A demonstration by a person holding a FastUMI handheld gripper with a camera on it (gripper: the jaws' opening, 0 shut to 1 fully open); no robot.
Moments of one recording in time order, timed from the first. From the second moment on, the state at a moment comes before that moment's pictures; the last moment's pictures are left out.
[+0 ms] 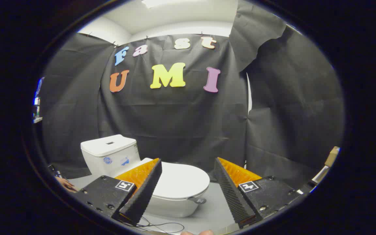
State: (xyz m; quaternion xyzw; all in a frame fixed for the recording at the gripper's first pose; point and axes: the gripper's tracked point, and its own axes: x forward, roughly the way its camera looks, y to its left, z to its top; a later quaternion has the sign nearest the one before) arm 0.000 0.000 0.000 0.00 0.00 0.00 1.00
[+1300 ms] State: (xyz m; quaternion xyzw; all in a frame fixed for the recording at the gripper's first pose) arm 0.002 0.014 -0.015 -0.01 0.02 0.01 1.00
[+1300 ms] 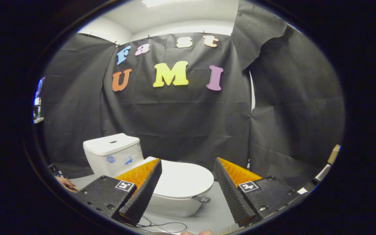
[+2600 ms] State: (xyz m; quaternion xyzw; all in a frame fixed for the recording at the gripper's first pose) arm 0.036 0.018 -0.007 0.01 0.04 -0.02 1.00
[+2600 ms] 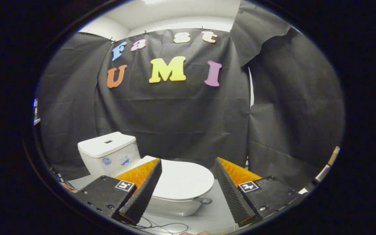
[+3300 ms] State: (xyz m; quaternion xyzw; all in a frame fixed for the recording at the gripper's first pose) arm 0.083 0.005 -0.078 0.15 0.19 0.02 0.97
